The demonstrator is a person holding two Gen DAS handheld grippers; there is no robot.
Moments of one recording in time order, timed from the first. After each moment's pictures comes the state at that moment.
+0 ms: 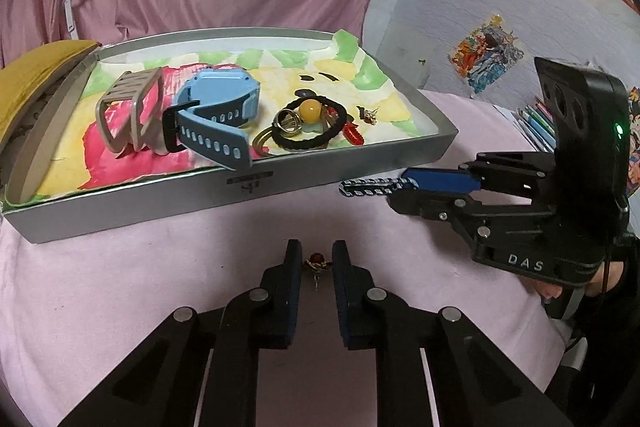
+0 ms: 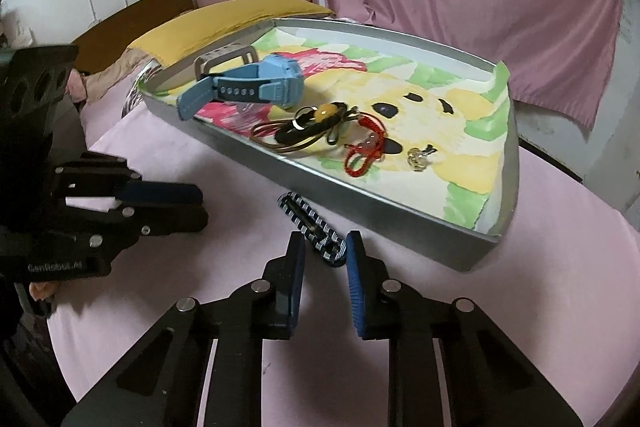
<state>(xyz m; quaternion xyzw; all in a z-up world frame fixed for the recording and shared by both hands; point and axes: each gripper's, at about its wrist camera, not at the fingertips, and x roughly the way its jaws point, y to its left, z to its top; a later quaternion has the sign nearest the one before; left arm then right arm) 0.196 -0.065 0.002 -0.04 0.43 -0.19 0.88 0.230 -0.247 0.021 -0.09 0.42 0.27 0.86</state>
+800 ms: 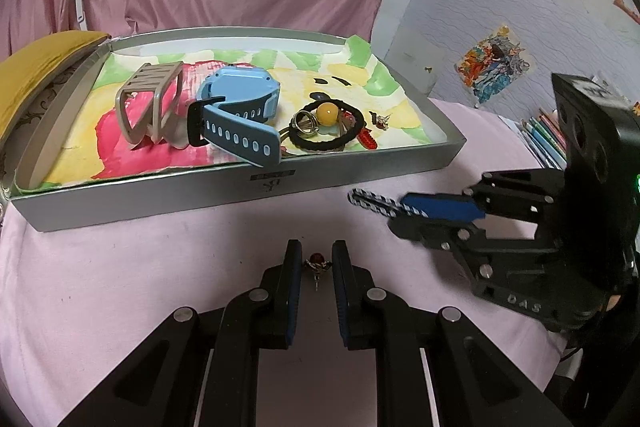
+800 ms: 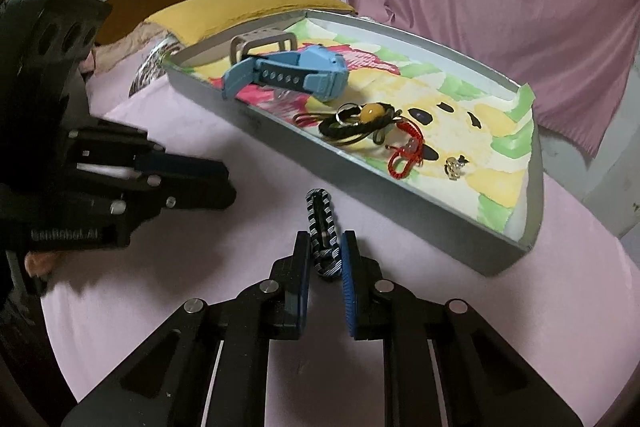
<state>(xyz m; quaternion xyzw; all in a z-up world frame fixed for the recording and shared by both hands) 0.196 -0.055 0.002 -0.05 0.43 -0.18 0.88 0.211 -0.225 0.024 -0.15 0.41 0.28 0.85</state>
